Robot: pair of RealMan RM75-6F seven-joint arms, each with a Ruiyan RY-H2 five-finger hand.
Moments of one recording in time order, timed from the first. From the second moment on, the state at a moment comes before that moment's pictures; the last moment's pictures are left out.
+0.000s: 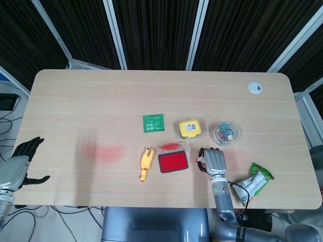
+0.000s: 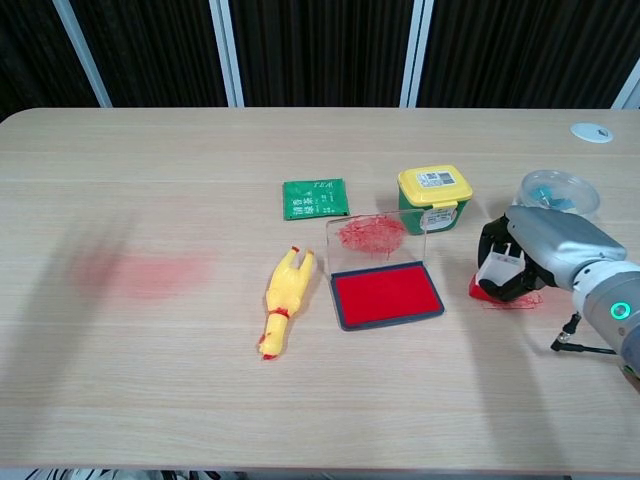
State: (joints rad) left arm -0.20 -1.02 -0.02 -1.77 1.37 1.25 -0.06; right arm 0.47 -1.87 0.19 -1.32 -1.01 1.21 -0.52
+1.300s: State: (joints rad) left arm -0.20 -1.02 -0.02 -1.77 1.36 1.24 -0.06; right arm 0.48 -1.86 0.20 -1.35 -0.97 1.20 -0.59
